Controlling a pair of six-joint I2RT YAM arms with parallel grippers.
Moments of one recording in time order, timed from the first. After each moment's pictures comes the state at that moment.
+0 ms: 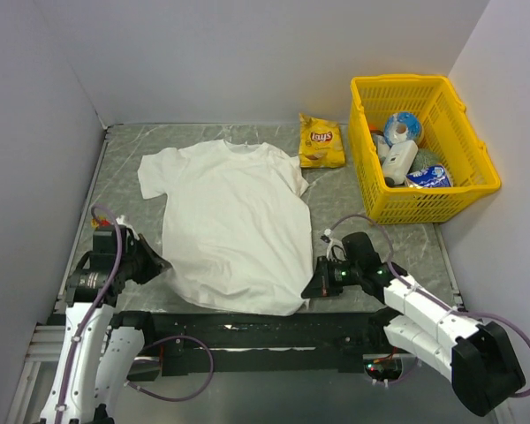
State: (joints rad) left arm -0.02 0.58 0.71 -0.99 0.23 -0.65; right arm 0.47 0.89 0.32 -0.31 -0.68 0.56
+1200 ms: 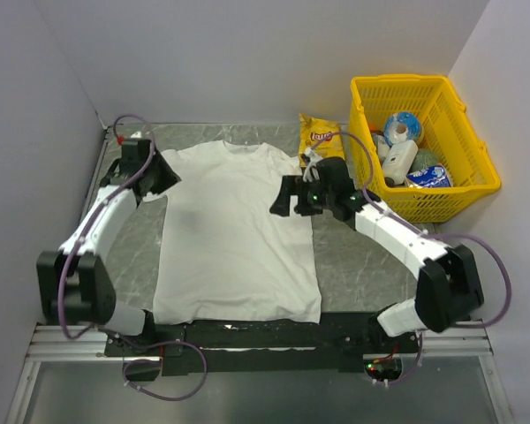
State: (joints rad) left arm -0.07 1.36 1.10 -0.44 0.06 -0.66; right arm 0.47 1.36 0.98 -0.30 -0.34 0.44
